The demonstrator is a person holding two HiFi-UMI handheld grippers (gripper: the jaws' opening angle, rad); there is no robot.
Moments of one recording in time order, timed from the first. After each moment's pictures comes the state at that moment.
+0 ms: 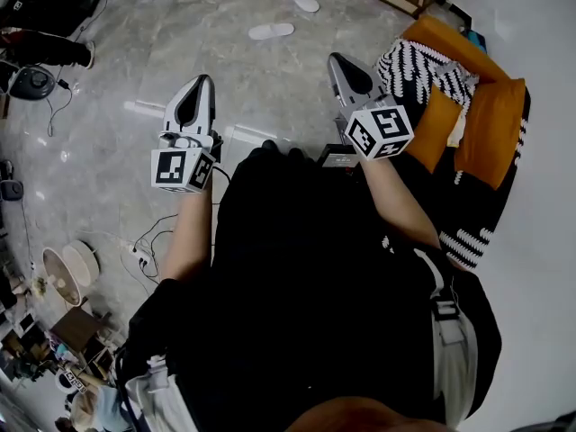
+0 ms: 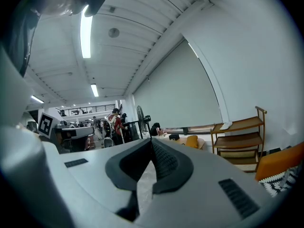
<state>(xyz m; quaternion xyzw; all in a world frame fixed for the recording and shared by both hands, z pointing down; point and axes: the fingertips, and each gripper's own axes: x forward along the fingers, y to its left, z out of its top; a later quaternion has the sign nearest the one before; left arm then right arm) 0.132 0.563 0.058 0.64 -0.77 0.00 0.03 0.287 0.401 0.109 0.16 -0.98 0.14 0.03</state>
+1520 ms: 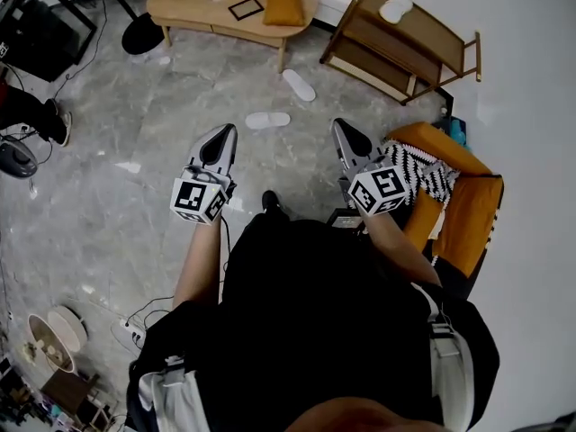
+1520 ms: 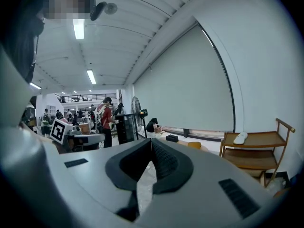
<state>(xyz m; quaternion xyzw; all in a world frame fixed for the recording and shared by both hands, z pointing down) -0.105 0.384 0.120 0.68 -0.73 -0.05 0.08 0.059 0.248 0.108 0.15 -0.98 0.10 0.08</state>
